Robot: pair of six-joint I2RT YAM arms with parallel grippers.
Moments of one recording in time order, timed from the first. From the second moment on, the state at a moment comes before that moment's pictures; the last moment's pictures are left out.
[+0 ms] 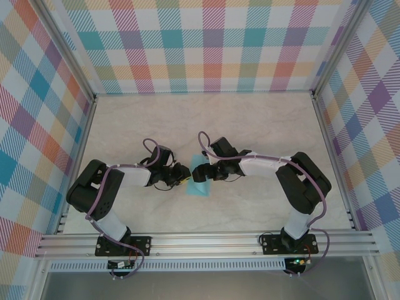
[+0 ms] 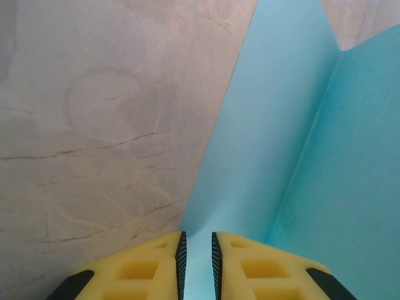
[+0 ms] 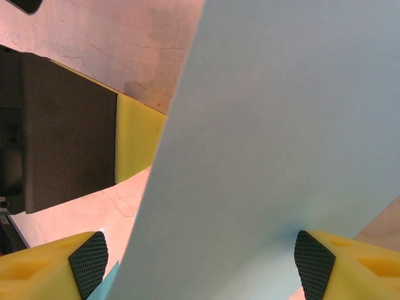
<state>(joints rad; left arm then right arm) -0.46 1.66 0.64 0.10 0.51 -0.97 0.73 1.75 0.97 -0.23 -0.46 0.49</state>
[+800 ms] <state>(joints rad) -0.46 1.66 0.66 0.07 0.51 -0.94 0.66 1.82 0.97 -0.11 -0.56 0.69</state>
